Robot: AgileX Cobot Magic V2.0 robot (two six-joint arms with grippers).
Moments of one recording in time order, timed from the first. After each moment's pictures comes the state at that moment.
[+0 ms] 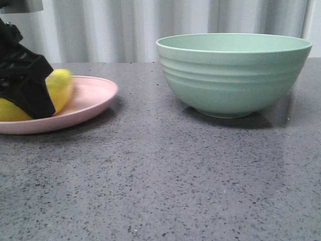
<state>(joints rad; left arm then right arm) -0.44 1.44 -0.95 -0.15 0.66 0.15 -0.15 0.31 -0.37 0.18 0.45 -0.03</state>
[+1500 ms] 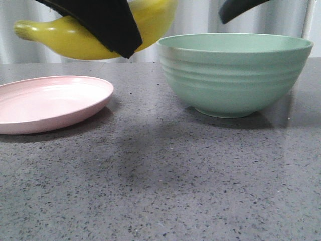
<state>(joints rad) -0.85 1.34 -1.17 -0.14 0.80 0.24 0.34 1.33 -1.17 0.55 0.70 -0.09</state>
